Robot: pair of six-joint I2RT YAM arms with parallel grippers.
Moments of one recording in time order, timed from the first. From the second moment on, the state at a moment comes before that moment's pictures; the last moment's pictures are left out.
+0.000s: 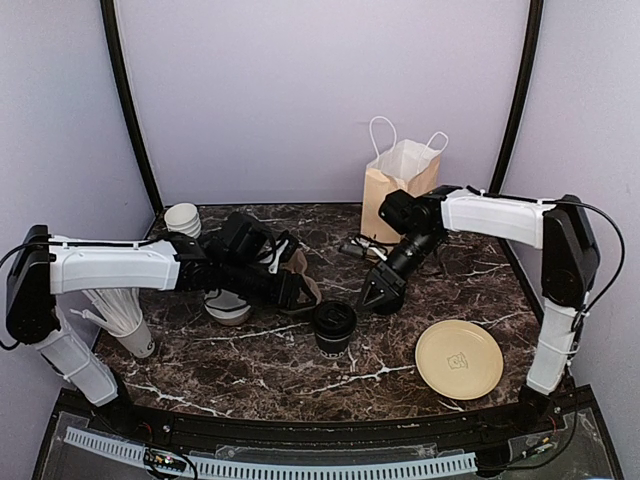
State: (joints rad) left arm -0.85 1.56 1.05 -0.29 0.27 -0.61; right arm 0.65 1.89 1.52 -1.05 -0.83 -0.37
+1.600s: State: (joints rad) left arm -0.80 1.56 0.96 -0.15 0.41 -0.76; right arm 0.65 1.99 1.41 -1.06 -1.06 -0.34
